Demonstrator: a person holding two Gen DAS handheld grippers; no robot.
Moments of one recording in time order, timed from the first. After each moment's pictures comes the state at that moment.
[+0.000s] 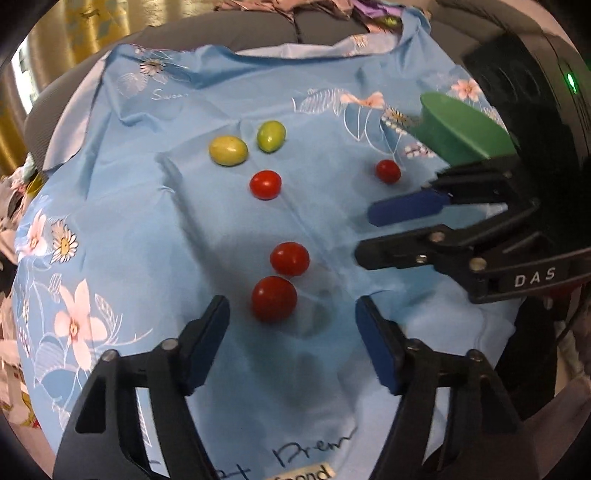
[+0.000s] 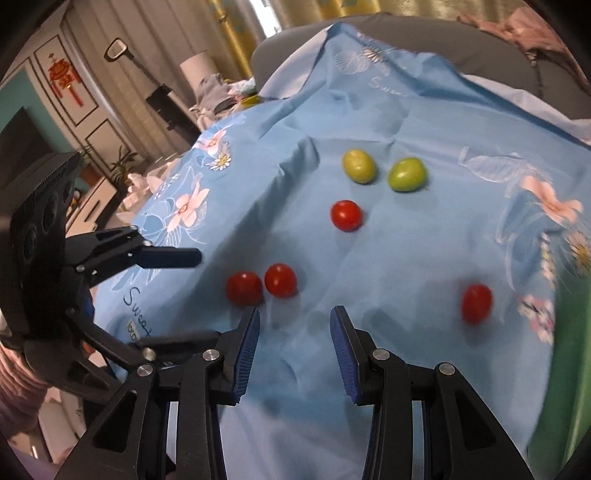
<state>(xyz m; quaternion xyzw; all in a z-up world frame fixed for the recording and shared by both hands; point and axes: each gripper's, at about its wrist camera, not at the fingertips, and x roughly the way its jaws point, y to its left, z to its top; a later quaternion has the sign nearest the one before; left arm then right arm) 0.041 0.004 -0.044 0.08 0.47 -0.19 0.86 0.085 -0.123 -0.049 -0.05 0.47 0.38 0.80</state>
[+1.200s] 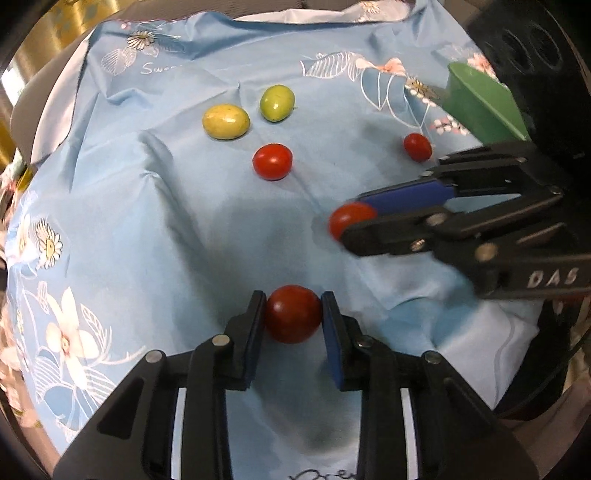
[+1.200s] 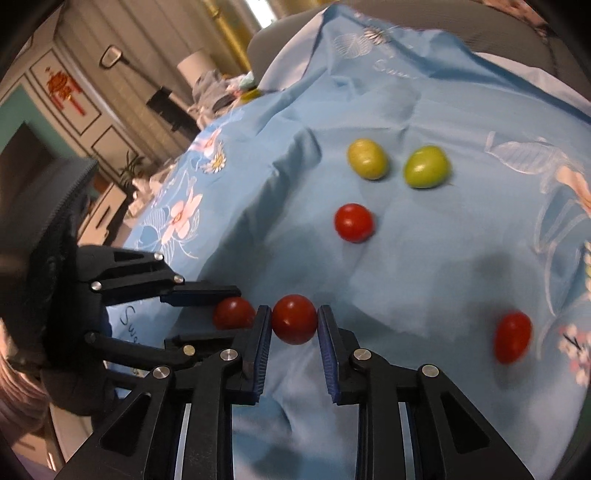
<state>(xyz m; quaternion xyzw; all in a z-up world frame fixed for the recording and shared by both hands) 0.069 0.003 -0.067 0.09 0.52 -0.17 0.83 0.112 -0.119 -0.066 -0.02 0.48 0.39 0.78</state>
